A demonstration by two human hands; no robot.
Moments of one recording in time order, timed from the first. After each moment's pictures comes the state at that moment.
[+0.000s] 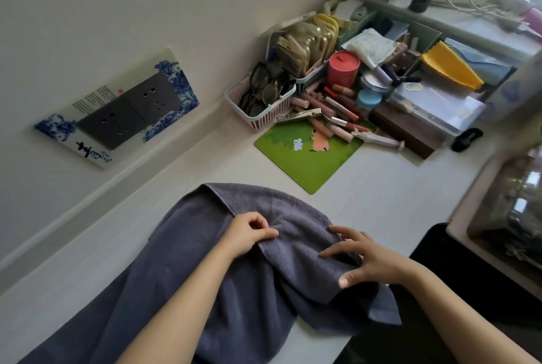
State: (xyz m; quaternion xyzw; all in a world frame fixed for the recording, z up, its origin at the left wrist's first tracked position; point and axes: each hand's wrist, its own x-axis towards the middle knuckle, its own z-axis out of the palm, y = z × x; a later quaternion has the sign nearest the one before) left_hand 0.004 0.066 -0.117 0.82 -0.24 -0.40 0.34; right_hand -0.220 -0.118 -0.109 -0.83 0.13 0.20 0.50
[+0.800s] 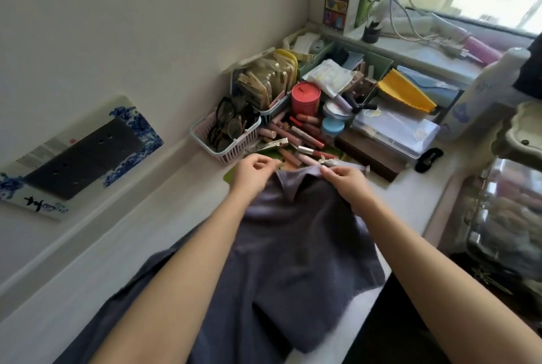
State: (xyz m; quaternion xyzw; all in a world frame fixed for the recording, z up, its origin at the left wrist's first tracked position) left_hand 0.043 -0.114 -0.057 0.83 -0.23 -0.26 0.44; right_hand -0.123 -0.233 -0.072 -0.67 0.46 -0.14 0.56
